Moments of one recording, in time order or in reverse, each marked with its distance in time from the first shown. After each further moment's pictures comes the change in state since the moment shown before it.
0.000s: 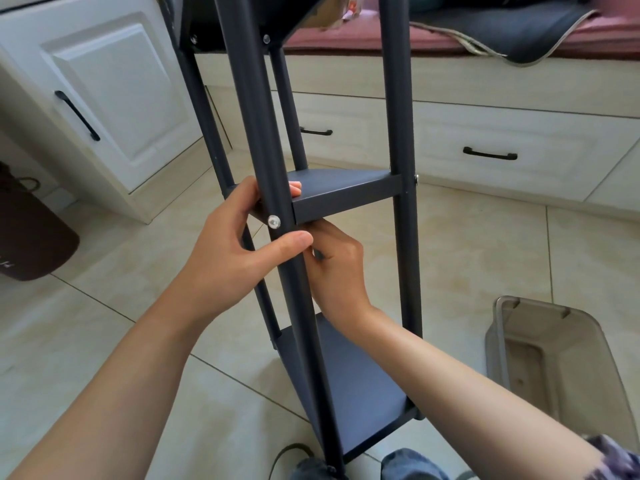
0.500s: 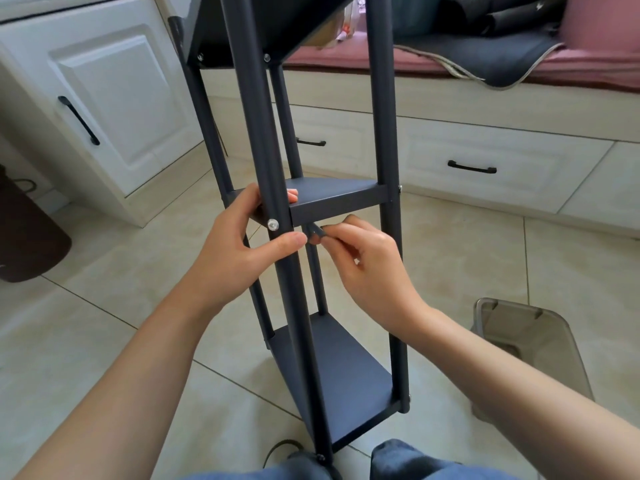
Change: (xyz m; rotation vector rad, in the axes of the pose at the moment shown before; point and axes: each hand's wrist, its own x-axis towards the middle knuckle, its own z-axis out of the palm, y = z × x) left_hand -0.004 0.002 -0.001 -0.022 0.009 -0.021; right_hand 0.002 -0.038 -0.061 -0.222 -0.196 0.050
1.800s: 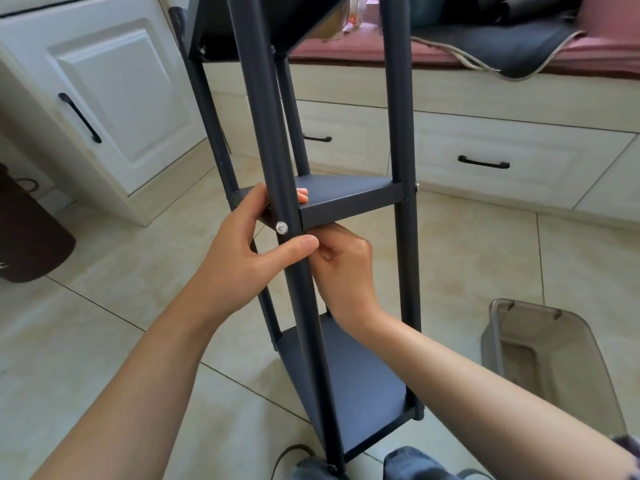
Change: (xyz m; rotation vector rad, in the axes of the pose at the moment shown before) left_hand -0.001 0.000 -0.003 -0.026 -0.020 0.015; right_hand 0.011 0.006 0.063 0.309 0.207 0.050
